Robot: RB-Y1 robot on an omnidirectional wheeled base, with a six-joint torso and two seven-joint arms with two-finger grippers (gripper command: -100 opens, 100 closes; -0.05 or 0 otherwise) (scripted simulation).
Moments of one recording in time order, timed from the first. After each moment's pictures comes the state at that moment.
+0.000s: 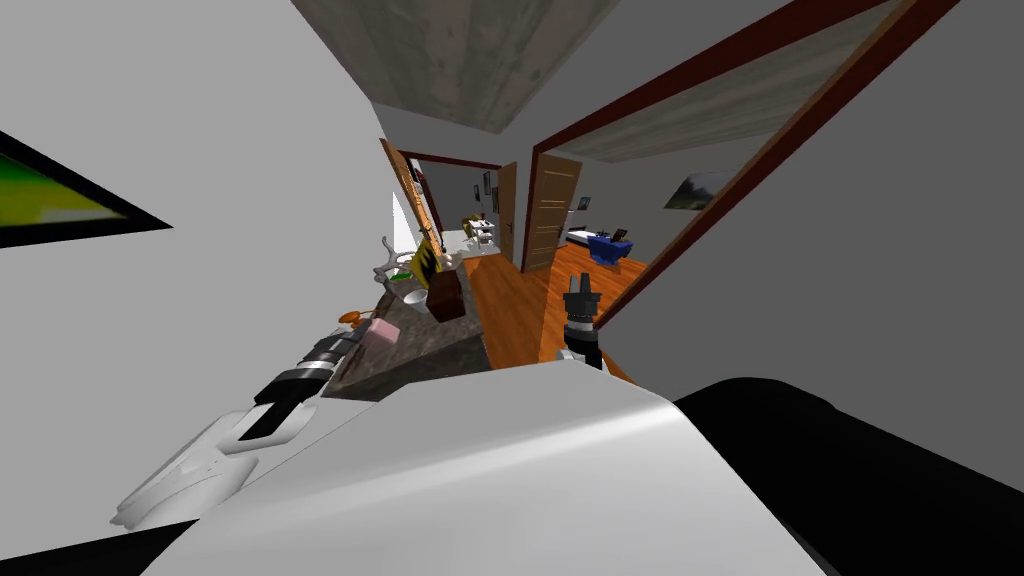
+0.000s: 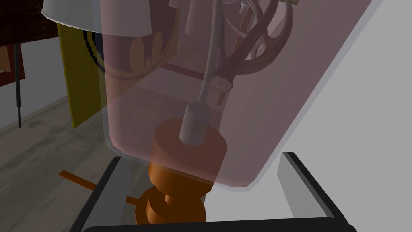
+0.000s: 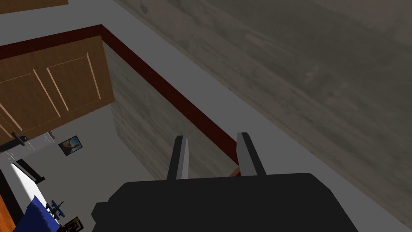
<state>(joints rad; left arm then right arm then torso) 0.30 0.69 0.40 -1.23 -0.38 -0.60 -0.24 0.54 0.05 0.06 -2.24 0.00 -0.62 -0.09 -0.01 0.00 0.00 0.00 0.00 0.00</state>
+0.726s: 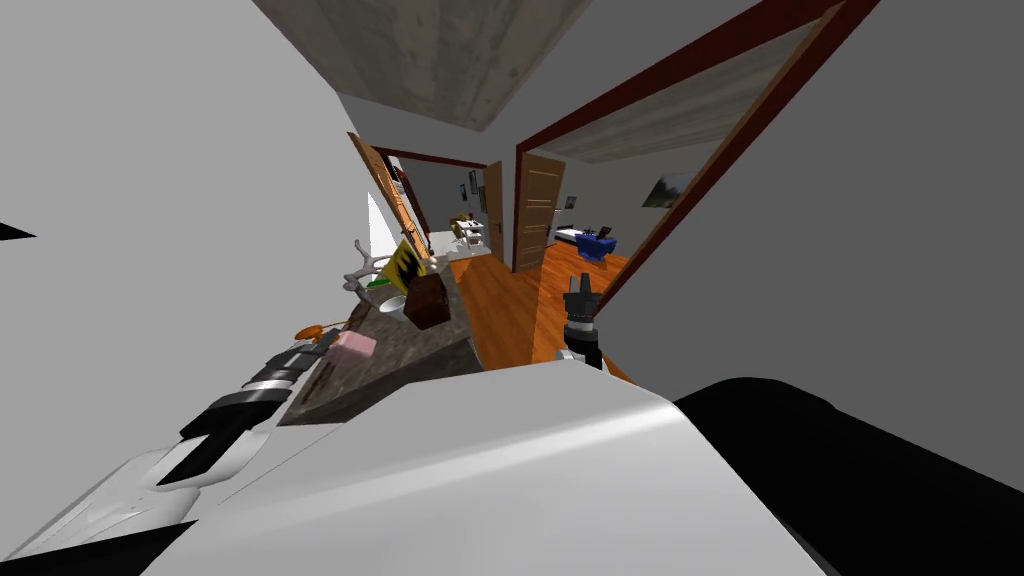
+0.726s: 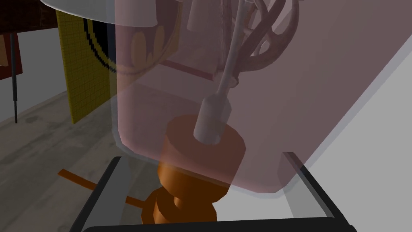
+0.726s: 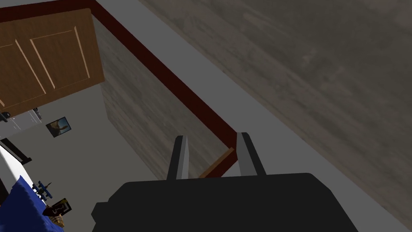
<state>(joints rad) 0.28 0.75 0.51 -1.02 -0.38 -0.74 -0.20 0.54 0.05 0.06 -2.24 0.00 -0.62 -0.09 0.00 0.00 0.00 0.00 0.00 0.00</state>
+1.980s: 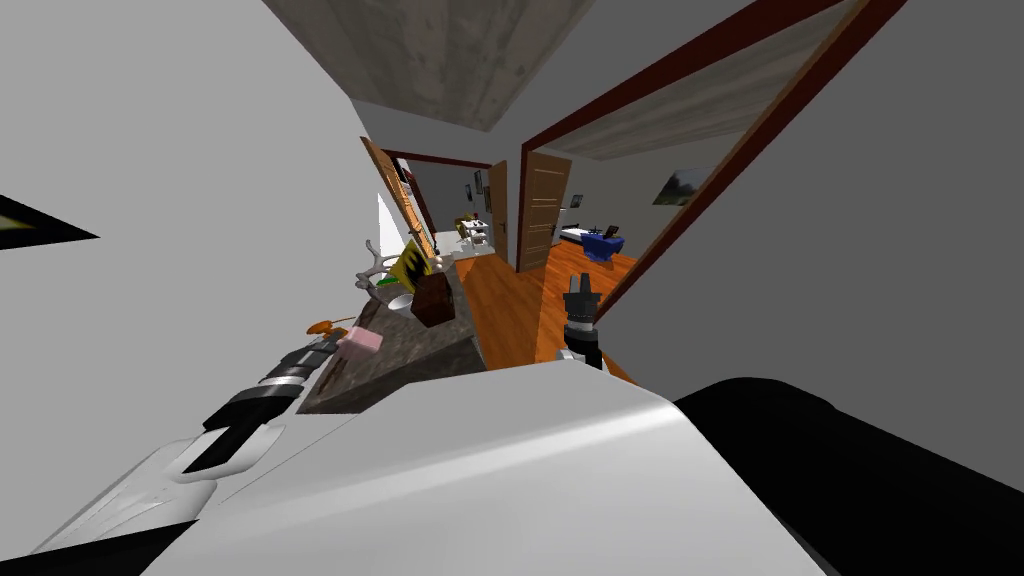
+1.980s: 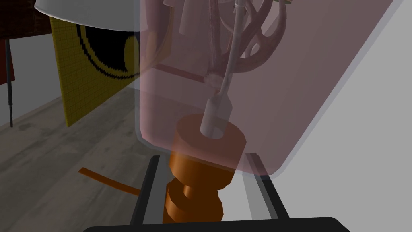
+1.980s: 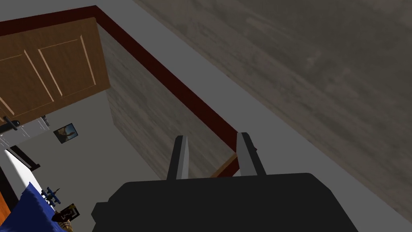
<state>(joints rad) 0.29 0.73 0.48 -1.06 -0.38 -0.70 -0.21 0.54 0.05 0.06 -2.24 0.00 -0.62 -0.09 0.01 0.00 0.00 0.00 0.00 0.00</state>
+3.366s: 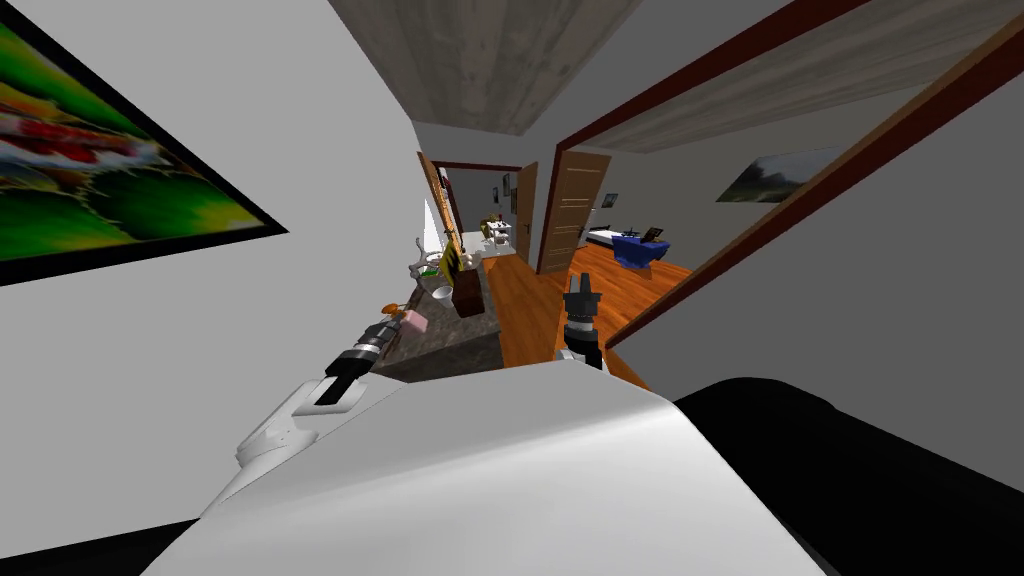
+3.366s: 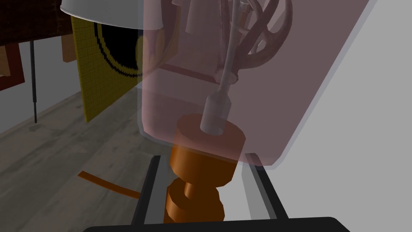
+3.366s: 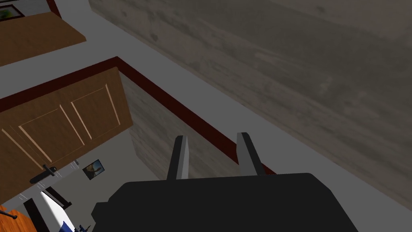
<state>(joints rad) 0.31 0.61 0.22 -1.51 -0.37 -0.38 -0.31 0.54 0.05 0.06 -2.24 0.00 -0.62 -0.09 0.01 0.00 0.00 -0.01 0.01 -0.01</state>
